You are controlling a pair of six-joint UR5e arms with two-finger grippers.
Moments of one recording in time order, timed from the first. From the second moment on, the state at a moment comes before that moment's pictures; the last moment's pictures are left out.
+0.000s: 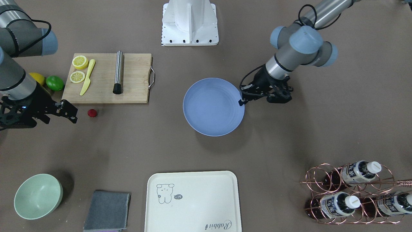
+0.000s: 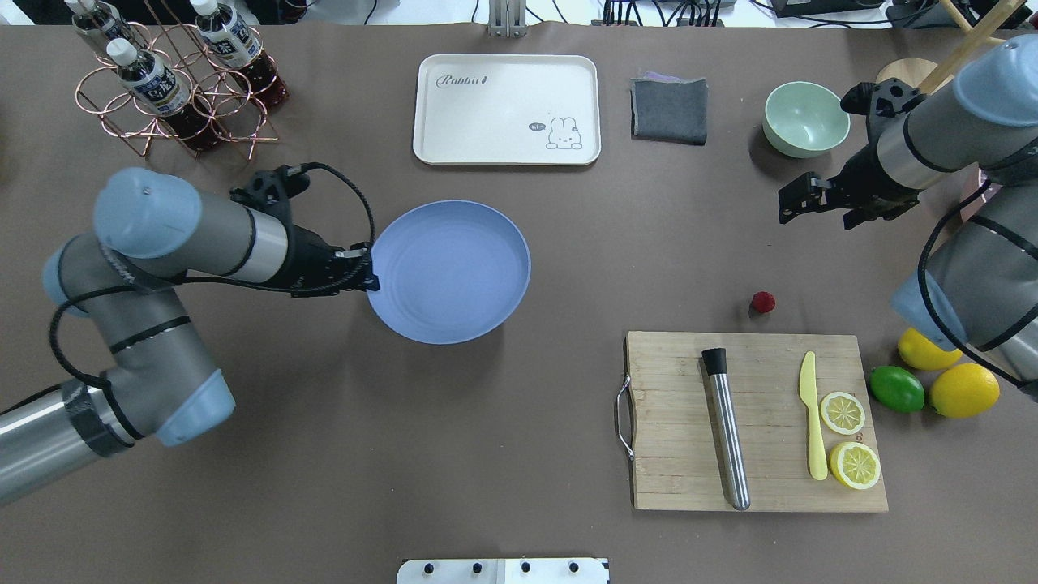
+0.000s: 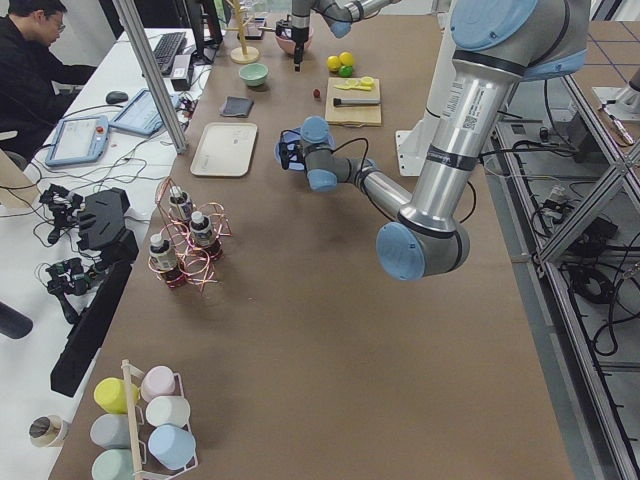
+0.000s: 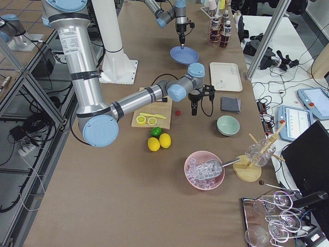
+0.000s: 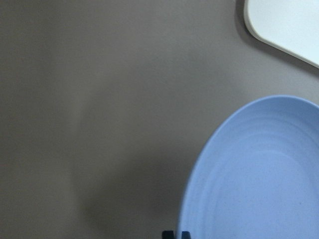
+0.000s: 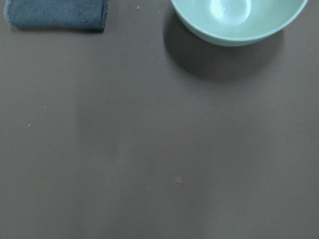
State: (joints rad) left arm -0.61 -1.99 -1.64 -2.29 -1.98 -1.56; right arm 0.94 -1.34 1.74 -1.30 2.14 0.94
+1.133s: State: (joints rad) left arm -0.49 -2.03 -1.66 -2.23 -1.79 -1.60; right arm 0.80 -1.34 1.69 -1.29 2.10 0.96
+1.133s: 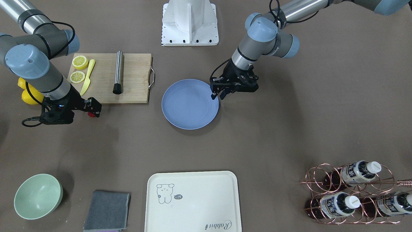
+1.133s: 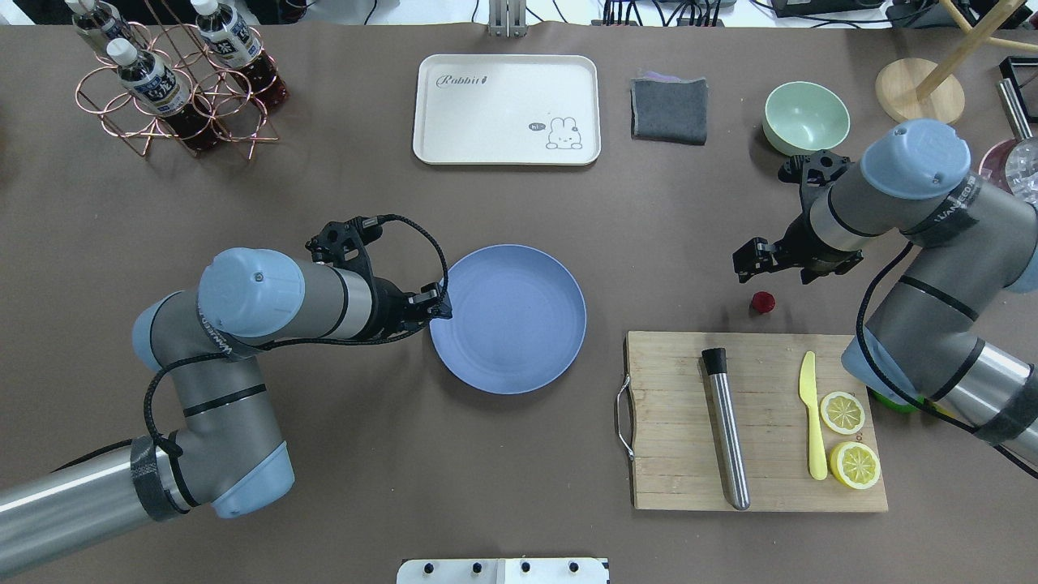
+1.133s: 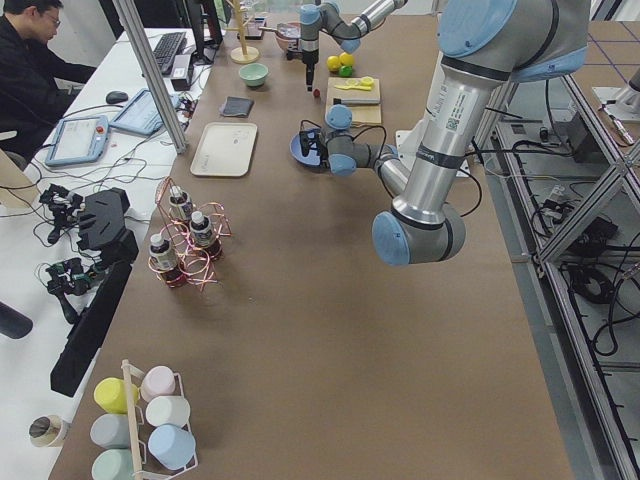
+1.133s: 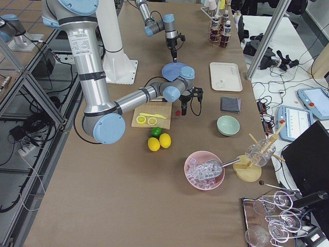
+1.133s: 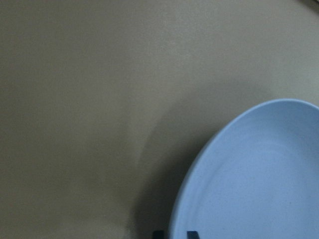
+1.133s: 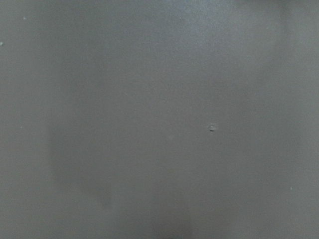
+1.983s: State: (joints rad) left arm -0.52 -2.03 -1.69 -2.20 -1.79 -1.59; right arm 0.77 -1.34 1.67 -1.29 2.10 0.97
